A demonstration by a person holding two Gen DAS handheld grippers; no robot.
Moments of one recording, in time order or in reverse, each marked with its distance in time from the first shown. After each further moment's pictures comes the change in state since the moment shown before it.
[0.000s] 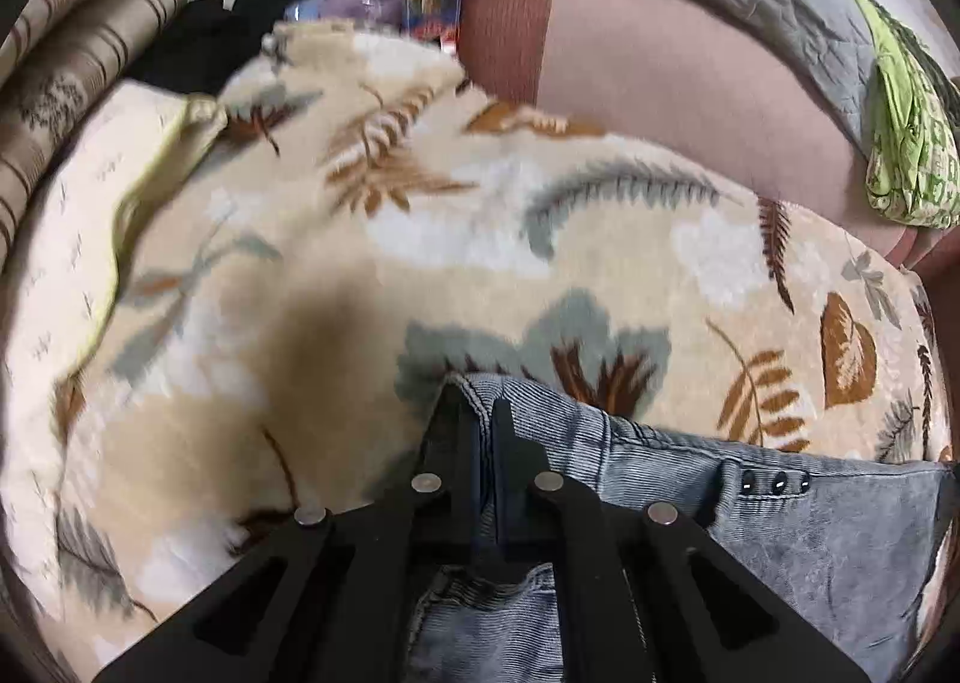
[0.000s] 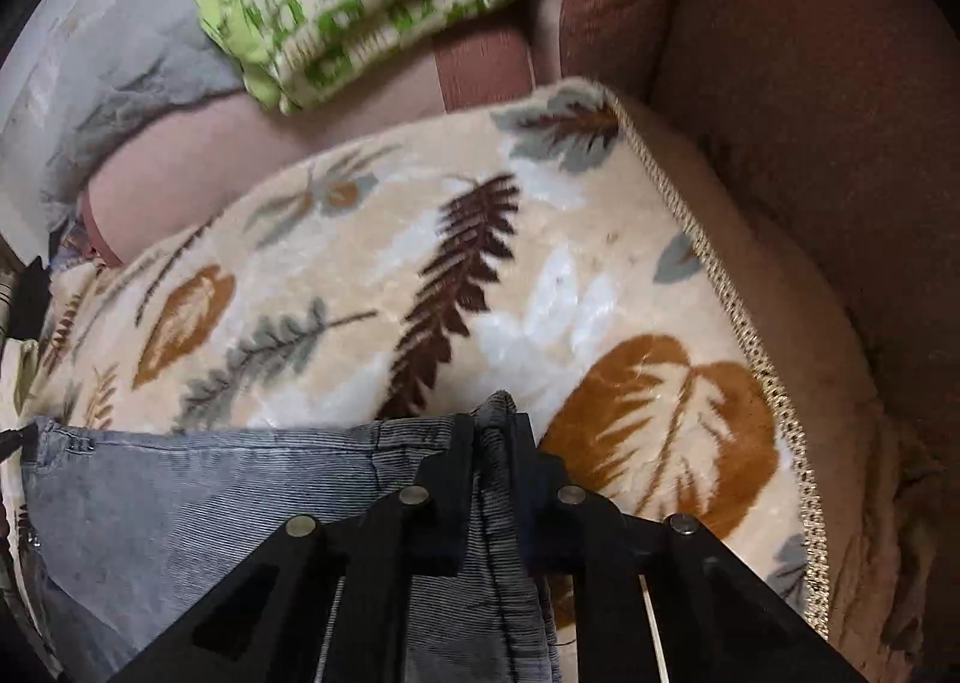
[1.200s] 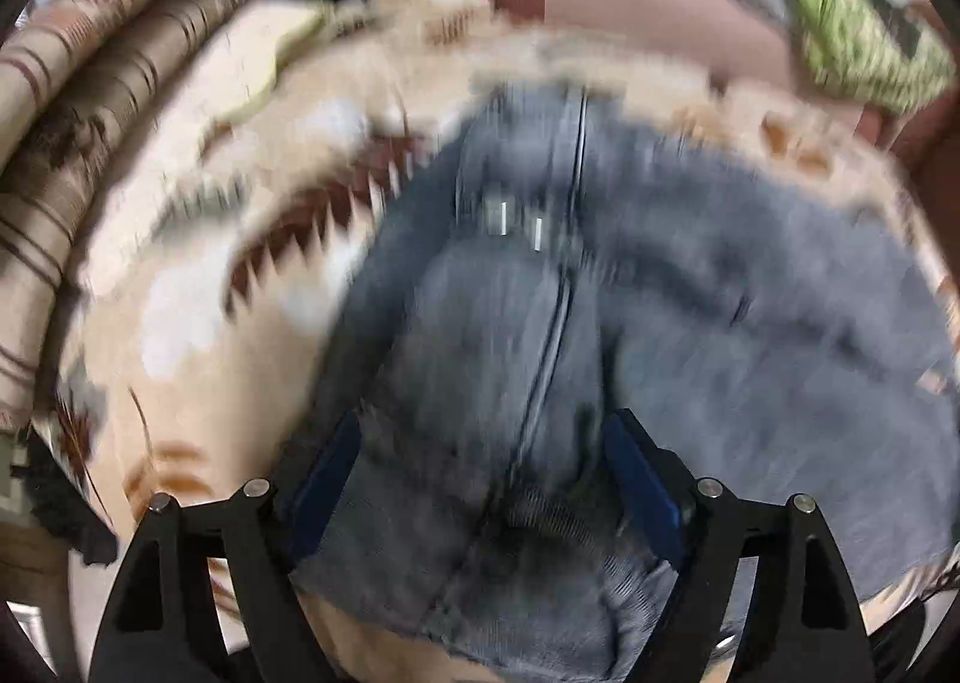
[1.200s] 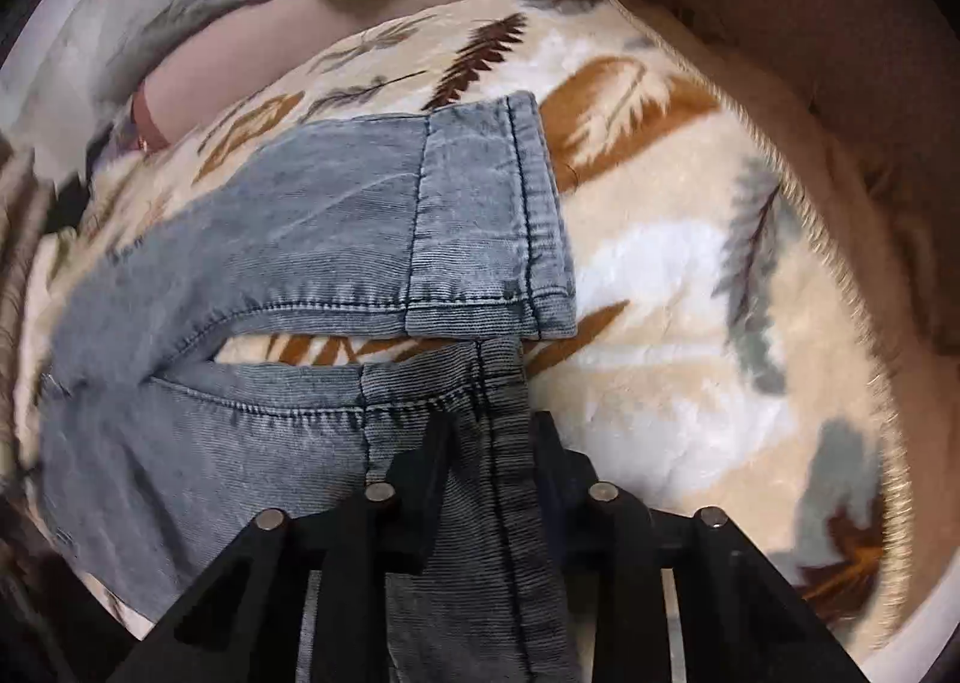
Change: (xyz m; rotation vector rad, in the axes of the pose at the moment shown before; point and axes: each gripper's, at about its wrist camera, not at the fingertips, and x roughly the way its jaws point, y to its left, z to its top) left arm -0.125 0.020 -0.209 0.010 -0.030 0.072; right arm -0.068 0.002 -0.160 -0.035 0.093 -0.002
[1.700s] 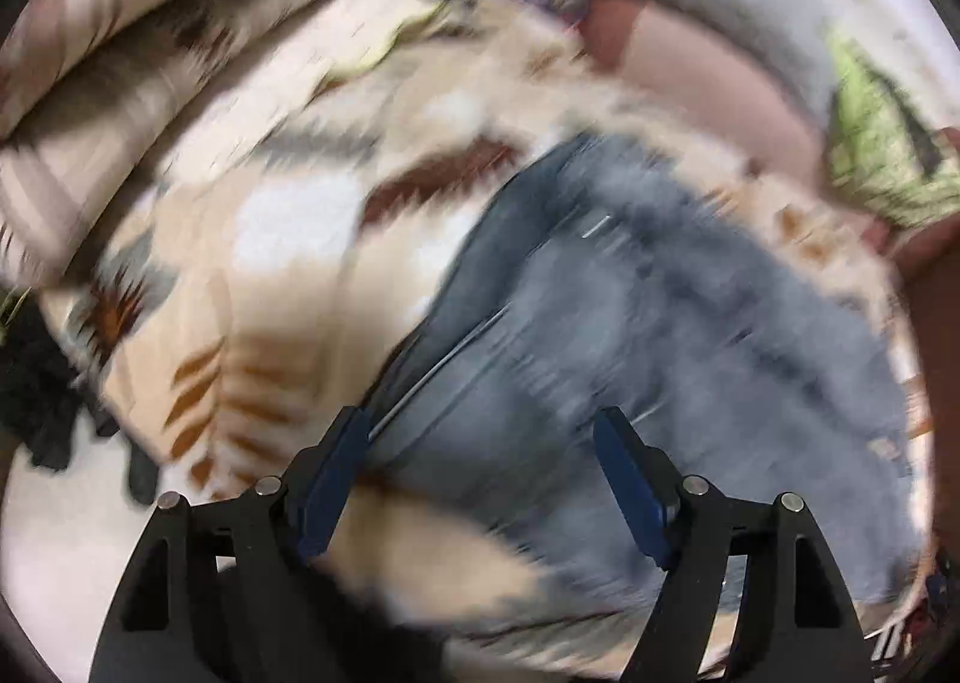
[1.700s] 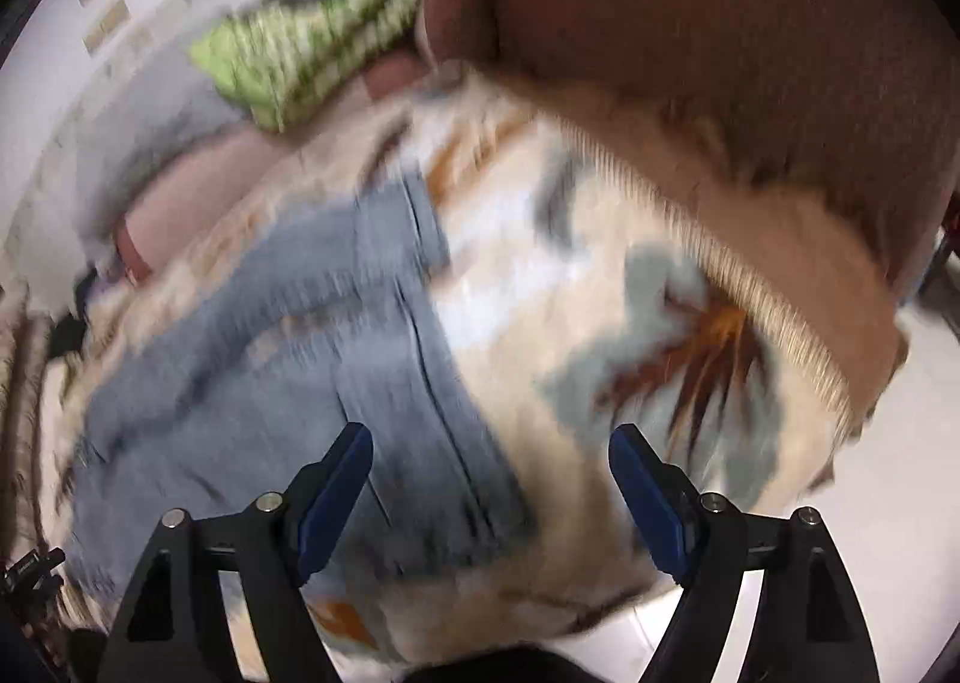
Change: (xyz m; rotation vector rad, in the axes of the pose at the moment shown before) left arm -0.043 0.043 -0.045 -0.208 -0.053 -0.066; right arm -0.104 -0.037 -0.085 0.296 -0.274 0.017
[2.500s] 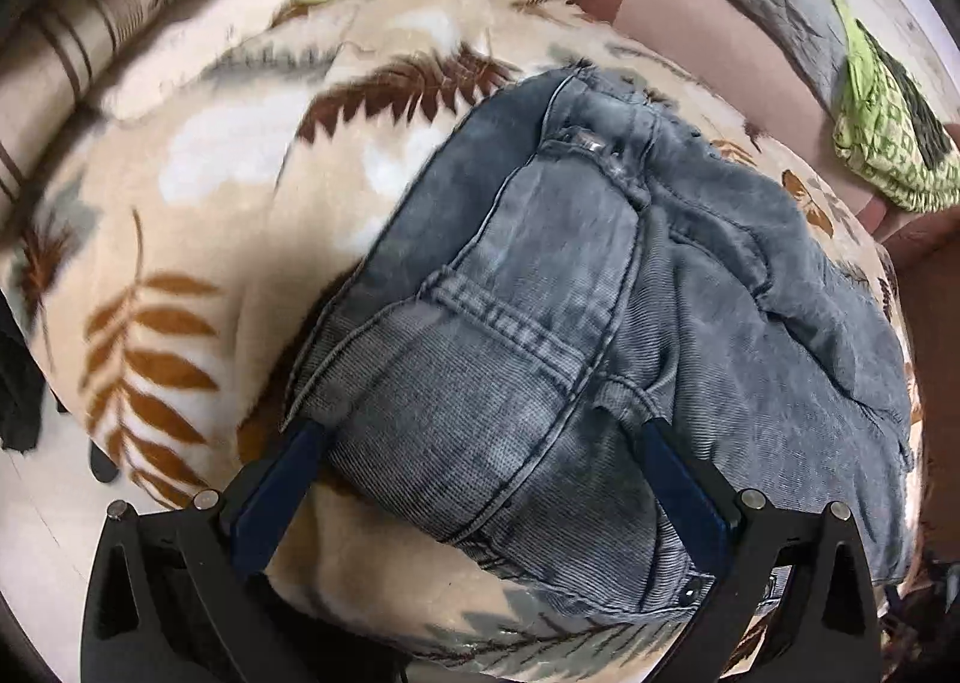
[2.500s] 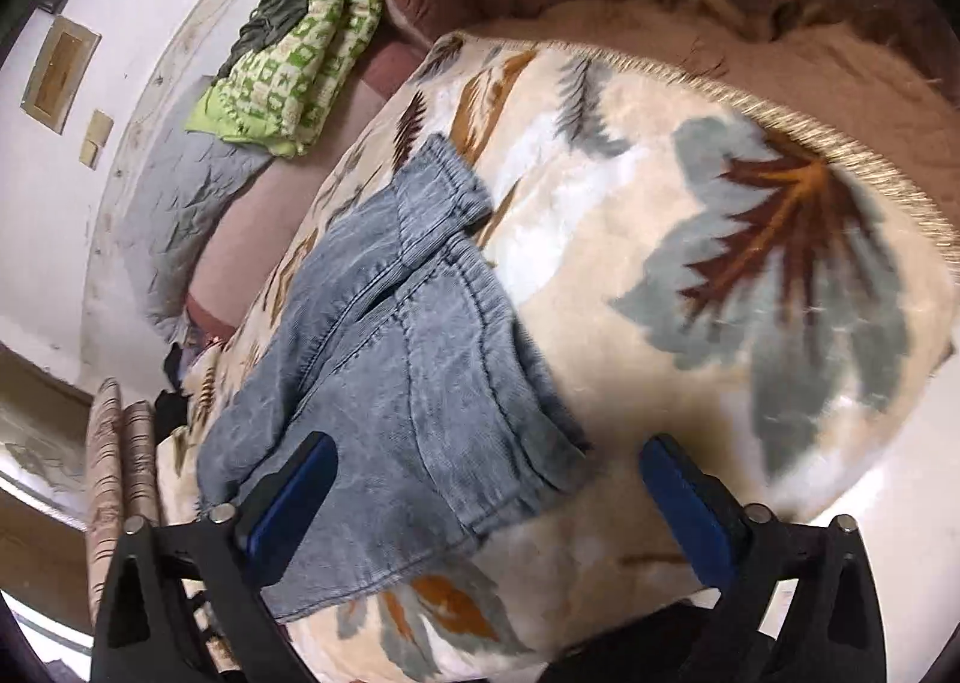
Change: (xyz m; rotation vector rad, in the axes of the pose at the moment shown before) left arm 0.048 0.009 -0.026 -0.054 0.136 -0.030; right arm 0.047 -0.013 -0.032 0.293 0.192 0.243
